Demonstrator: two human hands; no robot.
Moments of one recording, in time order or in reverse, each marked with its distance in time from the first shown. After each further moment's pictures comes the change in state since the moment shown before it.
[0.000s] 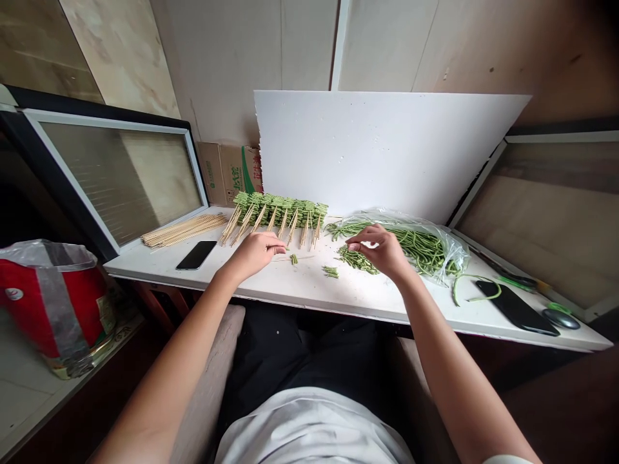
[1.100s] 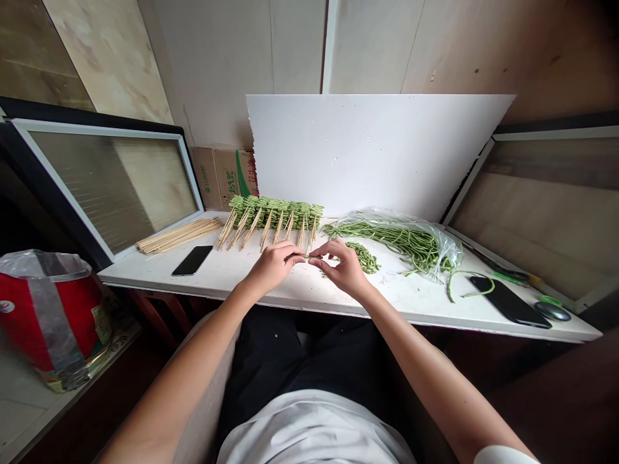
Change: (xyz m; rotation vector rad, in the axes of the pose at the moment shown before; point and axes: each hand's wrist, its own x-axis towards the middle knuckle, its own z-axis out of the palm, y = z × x) left_hand 0.002 0.034 0.044 -0.104 0.124 0.147; right_hand -0.011 -0.054 0.064 0.236 0.020 -0.034
